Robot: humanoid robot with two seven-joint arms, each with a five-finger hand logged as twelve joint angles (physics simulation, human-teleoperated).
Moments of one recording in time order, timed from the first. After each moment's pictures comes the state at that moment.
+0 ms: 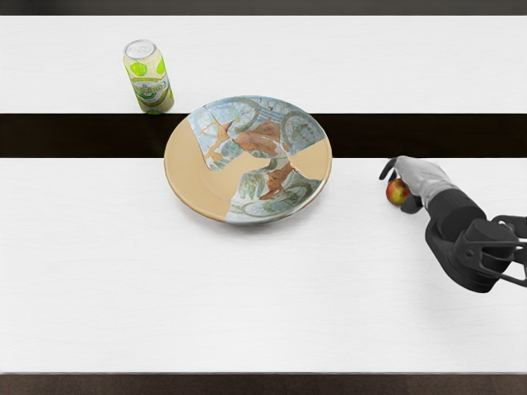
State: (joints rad) left arm 0.00 0.00 -0.10 -0.16 0.12 0.11 0.22; right arm 1.06 -0.62 -0.14 1.46 -1.21 -0.48 -0.61
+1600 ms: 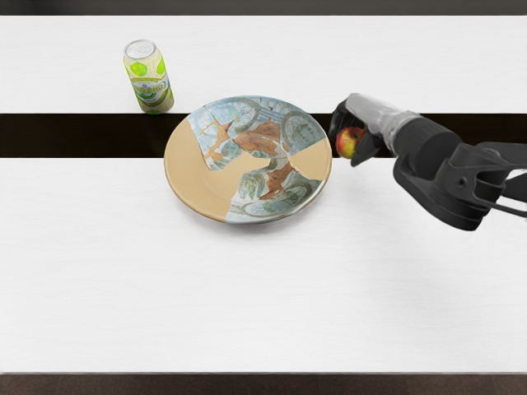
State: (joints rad) left arm 0.01 0.00 -0.10 -0.16 0.12 0.11 0.22; right arm 1.42 -0.61 -0.14 1.63 -0.94 -0.39 -0.61
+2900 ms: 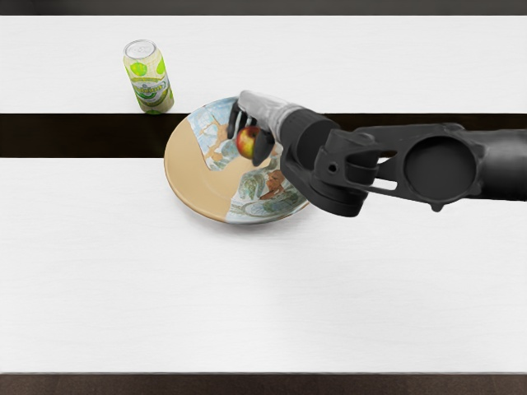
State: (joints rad) left arm 0.01 0.00 -0.10 -0.16 0.12 0.11 0.22; right arm 1.56 -0.19 -0.17 1.39 -0.76 -0.40 -0.61
